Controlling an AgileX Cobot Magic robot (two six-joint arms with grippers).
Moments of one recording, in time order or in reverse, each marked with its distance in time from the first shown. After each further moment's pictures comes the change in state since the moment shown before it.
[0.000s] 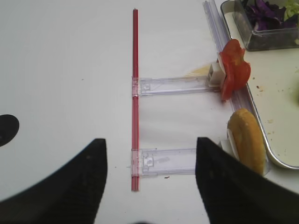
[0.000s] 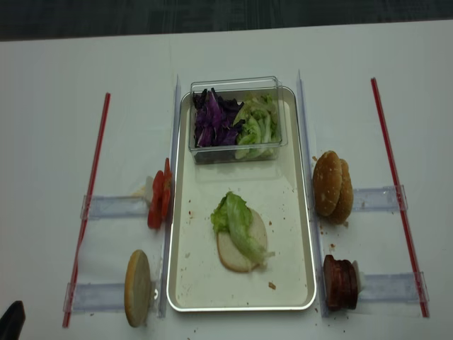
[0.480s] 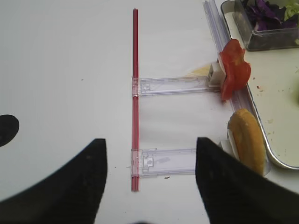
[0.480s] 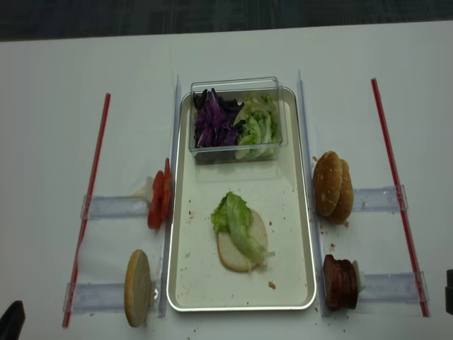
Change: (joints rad) left arm 0.000 0.000 0.000 0.000 0.000 0.000; right arm 0.000 0.282 -0.023 0.000 0.036 0.017
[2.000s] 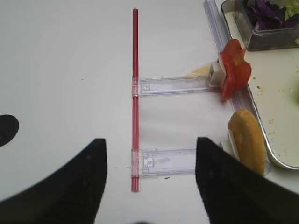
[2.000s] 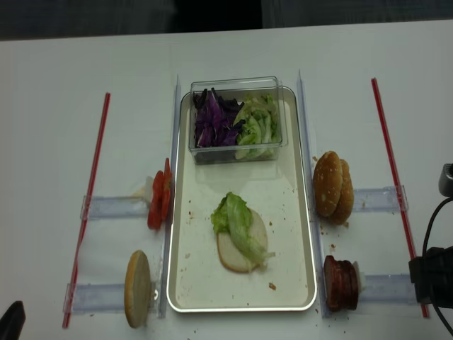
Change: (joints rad) left arm 0.000 0.000 0.000 0.000 0.000 0.000; right arm 0.000 0.456 -0.008 0.093 -0.048 -0.009
